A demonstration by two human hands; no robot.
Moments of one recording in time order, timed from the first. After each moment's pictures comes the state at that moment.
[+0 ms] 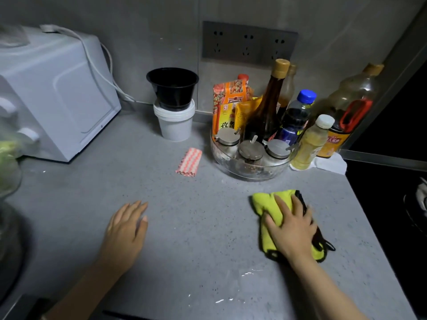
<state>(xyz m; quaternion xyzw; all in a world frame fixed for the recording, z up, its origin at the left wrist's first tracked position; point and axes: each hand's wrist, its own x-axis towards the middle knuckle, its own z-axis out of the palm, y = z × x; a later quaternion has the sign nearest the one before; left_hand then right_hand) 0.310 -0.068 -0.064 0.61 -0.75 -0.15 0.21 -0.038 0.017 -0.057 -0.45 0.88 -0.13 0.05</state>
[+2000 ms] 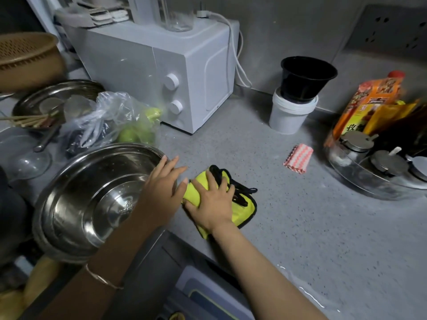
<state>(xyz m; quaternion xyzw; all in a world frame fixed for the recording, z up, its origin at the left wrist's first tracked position) 0.471 -0.063 0.007 0.64 -0.72 -0.12 0.26 0.334 -0.083 -0.043 -0.79 0.61 -0.05 0.11</state>
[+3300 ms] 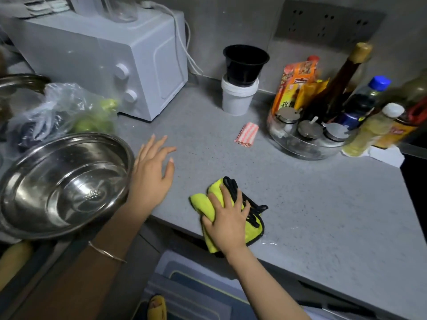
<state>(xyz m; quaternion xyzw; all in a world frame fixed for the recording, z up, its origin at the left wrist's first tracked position) 0.403 -0.030 0.034 0.57 -0.74 -0.09 0.33 0.225 0.039 -0.067 -0.69 0.71 -0.14 0.00</state>
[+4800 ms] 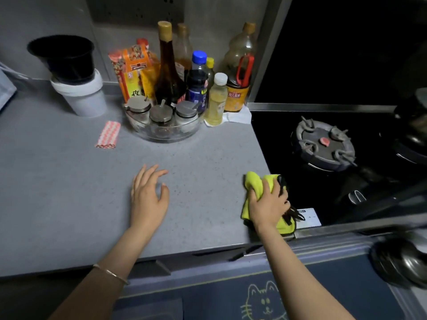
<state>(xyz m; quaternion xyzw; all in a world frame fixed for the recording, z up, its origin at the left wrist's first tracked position) 0.125 0.041 -0.011 0.48 -0.78 -0.26 0.32 -0.115 0.170 -0.057 -0.27 0.95 -0.18 -0.02</state>
